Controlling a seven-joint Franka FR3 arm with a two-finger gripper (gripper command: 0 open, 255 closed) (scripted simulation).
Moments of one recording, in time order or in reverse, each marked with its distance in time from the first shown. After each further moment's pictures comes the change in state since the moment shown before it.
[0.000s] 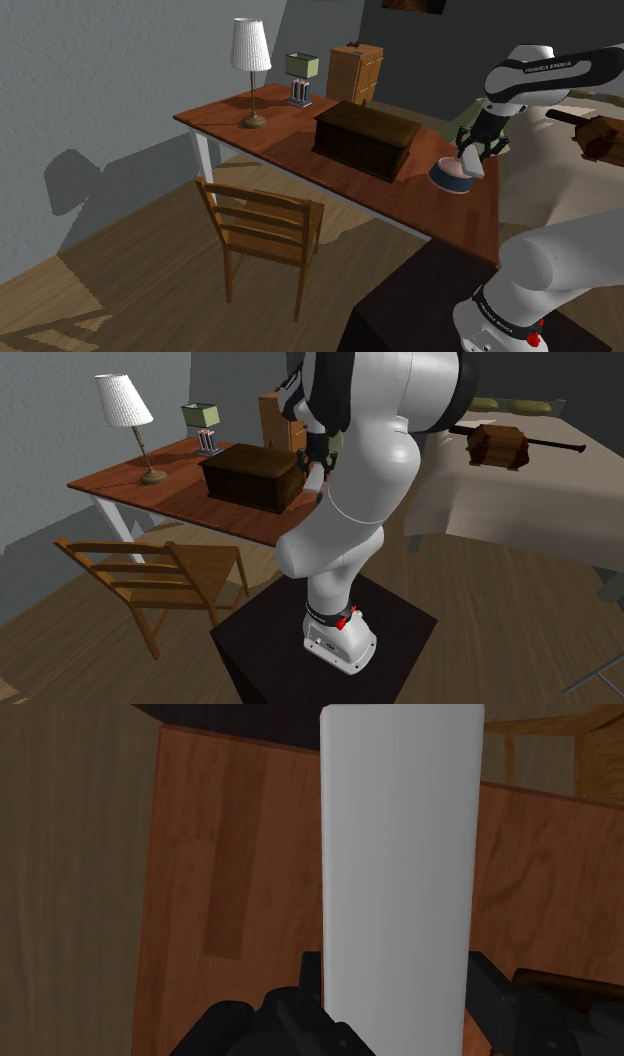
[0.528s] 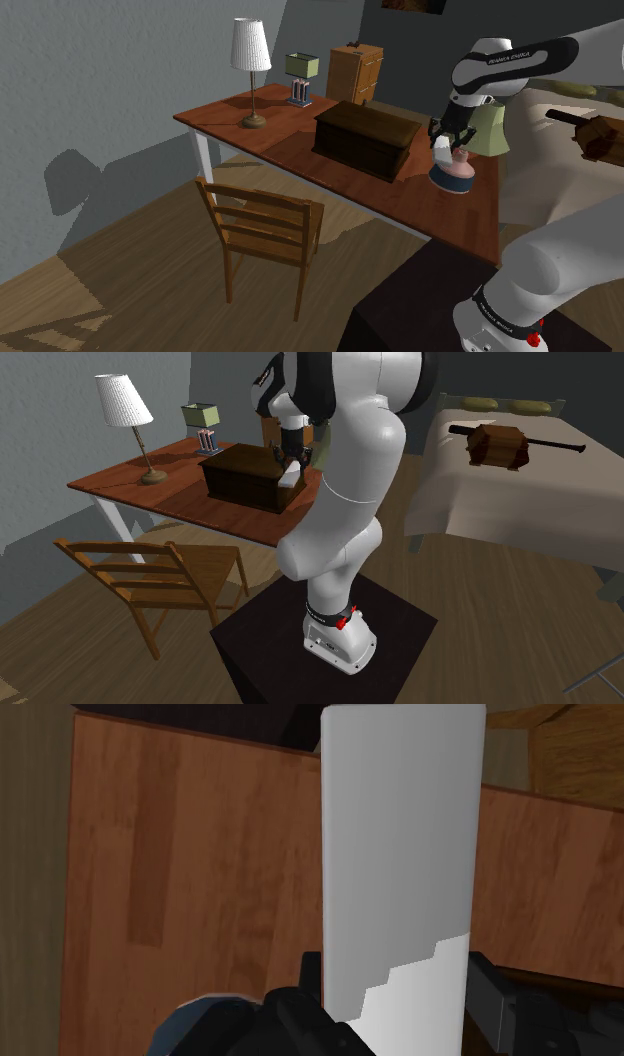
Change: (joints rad) arm 0.086 0.161 0.084 0.136 0.079 0.017 0.115
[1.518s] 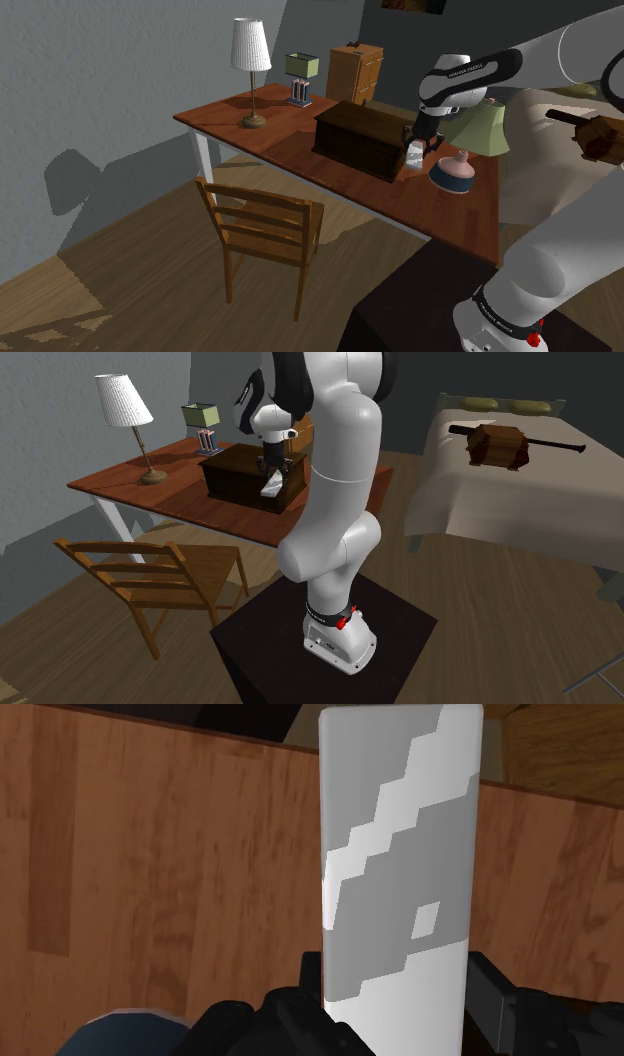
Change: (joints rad) arm 0.056 0.199 0.053 0.062 0.060 0.132 0.074
